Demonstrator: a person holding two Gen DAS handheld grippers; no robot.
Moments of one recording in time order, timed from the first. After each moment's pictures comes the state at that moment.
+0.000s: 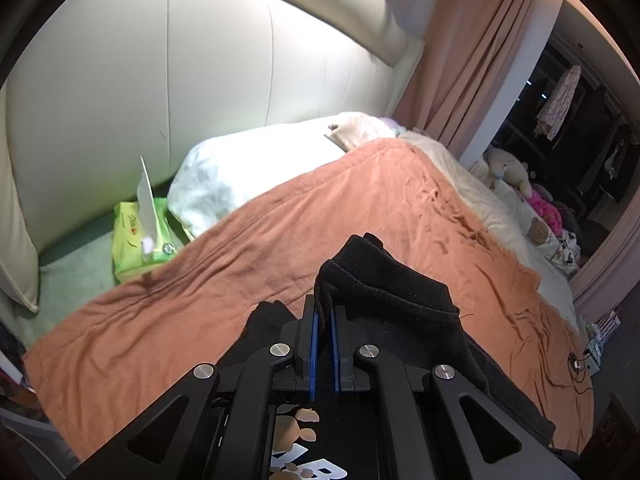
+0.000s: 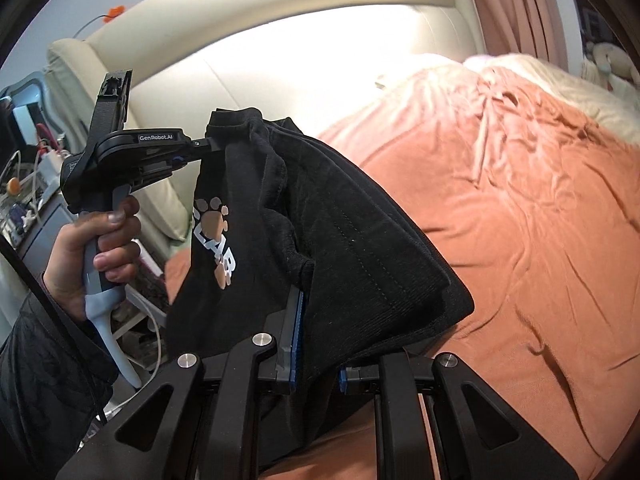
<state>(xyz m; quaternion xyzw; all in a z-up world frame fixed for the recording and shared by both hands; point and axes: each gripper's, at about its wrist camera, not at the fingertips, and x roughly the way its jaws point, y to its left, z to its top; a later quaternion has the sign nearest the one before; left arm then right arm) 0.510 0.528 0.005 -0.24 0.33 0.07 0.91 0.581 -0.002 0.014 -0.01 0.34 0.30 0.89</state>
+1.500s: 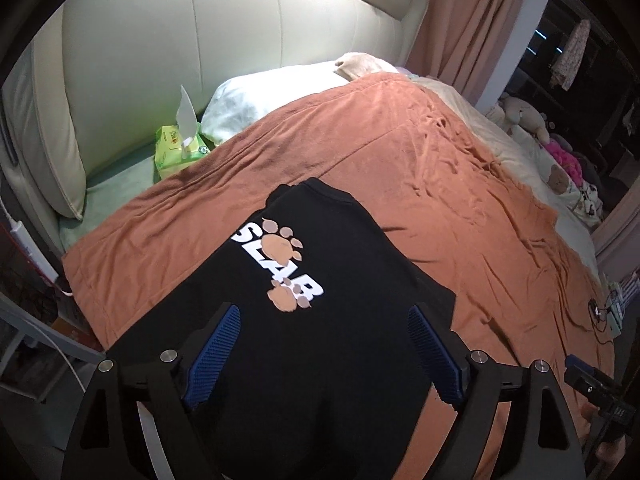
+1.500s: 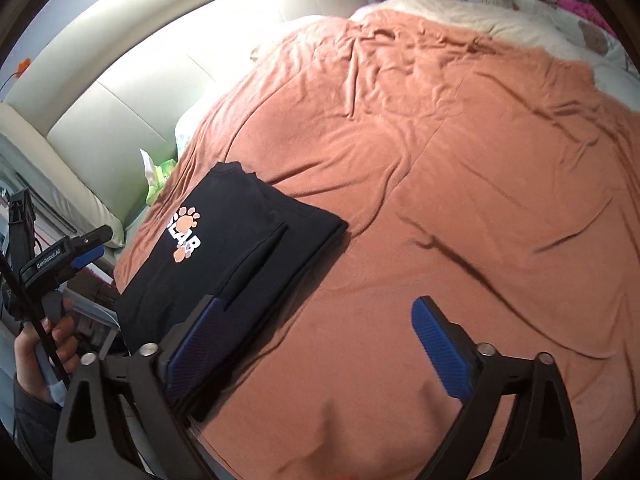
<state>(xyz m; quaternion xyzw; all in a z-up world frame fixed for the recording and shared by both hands) 0.398 0.443 0.000 -0.19 0.41 0.09 0.89 0.507 -0.084 0.042 0.07 0.42 0.15 0.89</state>
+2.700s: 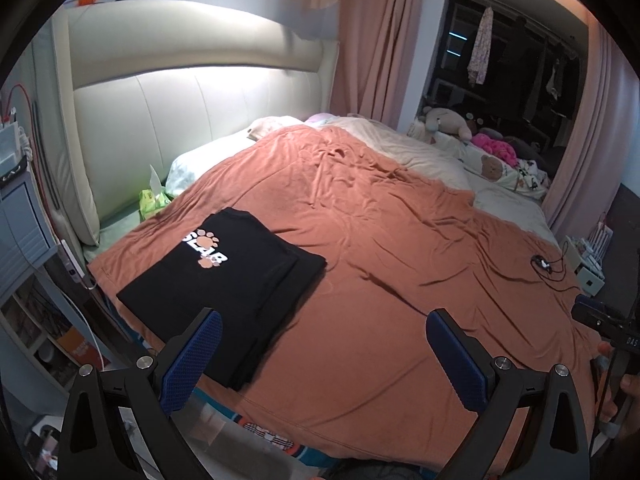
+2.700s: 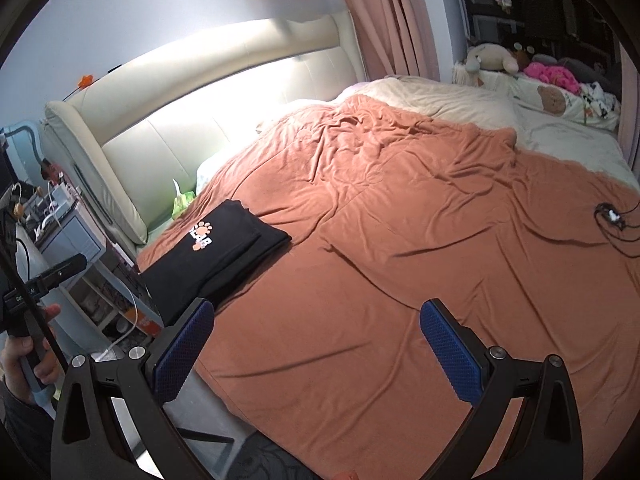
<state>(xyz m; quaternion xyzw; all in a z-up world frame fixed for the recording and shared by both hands) 0.218 0.235 0.113 -0.12 0.32 0.05 0.94 0.248 -0.228 0.146 0.02 0.30 0.14 0.94</state>
